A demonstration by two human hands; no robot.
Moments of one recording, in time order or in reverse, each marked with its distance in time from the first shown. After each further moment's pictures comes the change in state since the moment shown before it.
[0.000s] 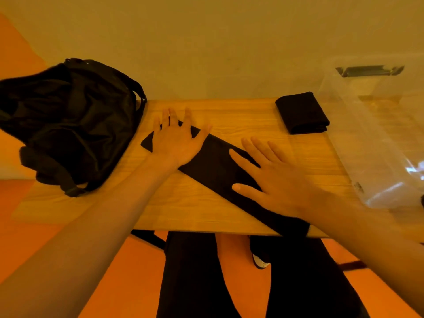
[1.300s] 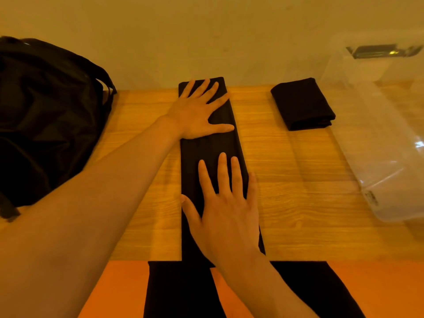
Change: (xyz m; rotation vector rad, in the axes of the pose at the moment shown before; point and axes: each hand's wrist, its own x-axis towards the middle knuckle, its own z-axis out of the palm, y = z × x) left_hand 0.117 0.046 0.024 0.217 0.004 0.610; right_hand 0.033 -0.096 0.052 0.130 0.174 0.450
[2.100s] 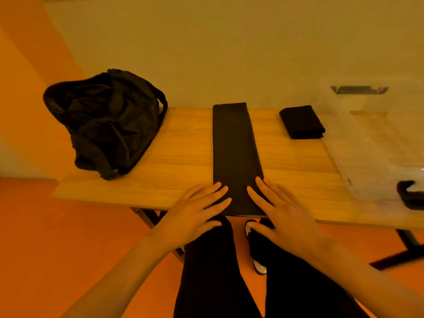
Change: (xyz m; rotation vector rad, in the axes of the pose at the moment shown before) left_hand -0.285 0.107 0.046 -0.170 0.370 0.233; right_hand -0.074 0.098 -0.013 -0.156 0.052 -0.406
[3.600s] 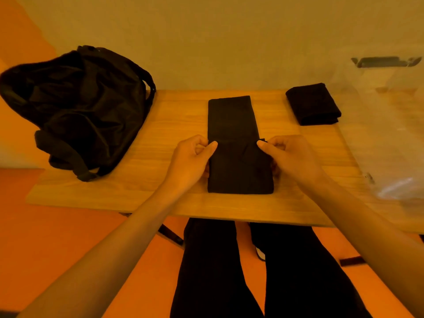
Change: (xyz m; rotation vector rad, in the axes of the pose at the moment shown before) left_hand 0.108 -0.039 -0.025 -0.940 0.244 -0.981; right_hand 0.106 0.041 -0.037 0.994 0.100 0.498
